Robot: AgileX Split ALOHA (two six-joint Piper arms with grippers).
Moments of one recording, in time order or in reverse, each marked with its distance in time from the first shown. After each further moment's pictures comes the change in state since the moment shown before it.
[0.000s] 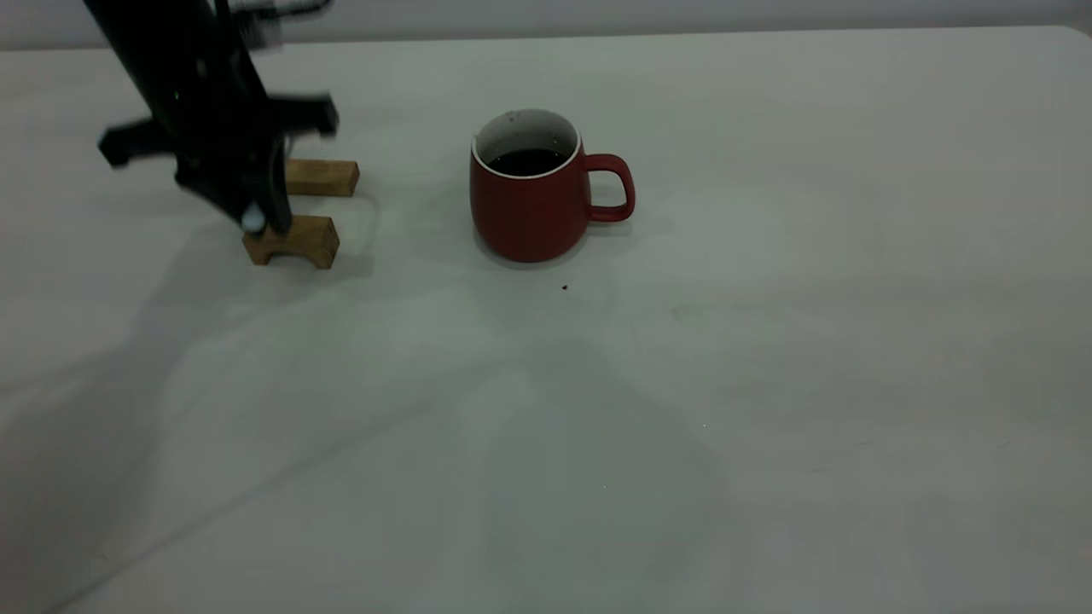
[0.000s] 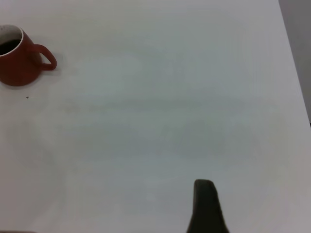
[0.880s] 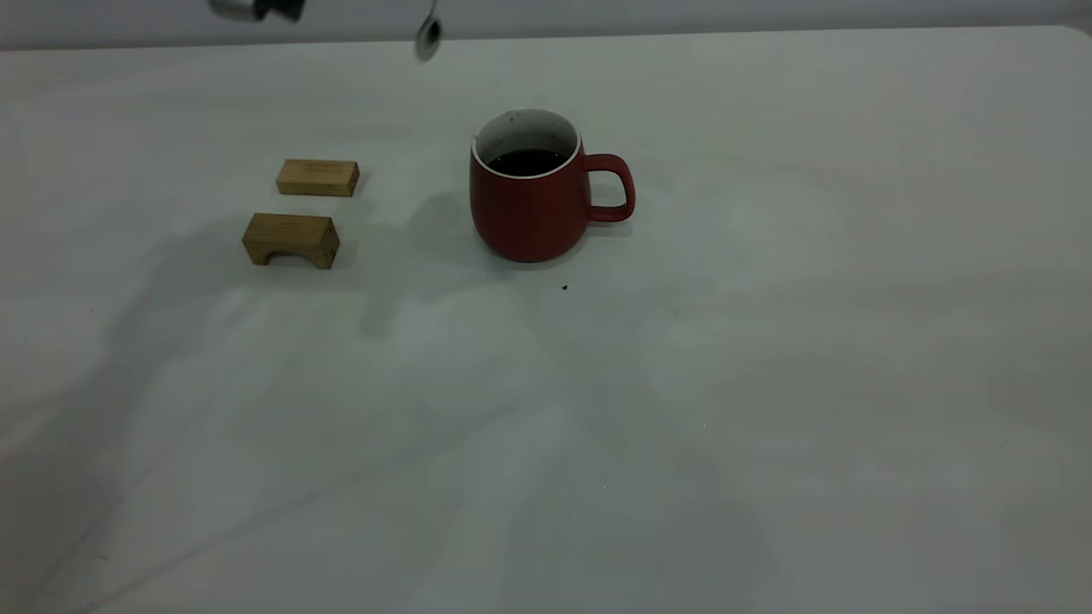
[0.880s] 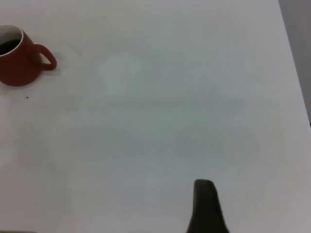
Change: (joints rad) left arm 0.000 -0.160 0.000 -1.067 0.352 -0.418; right arm 0.000 0.000 0.000 0.000 0.000 0.000
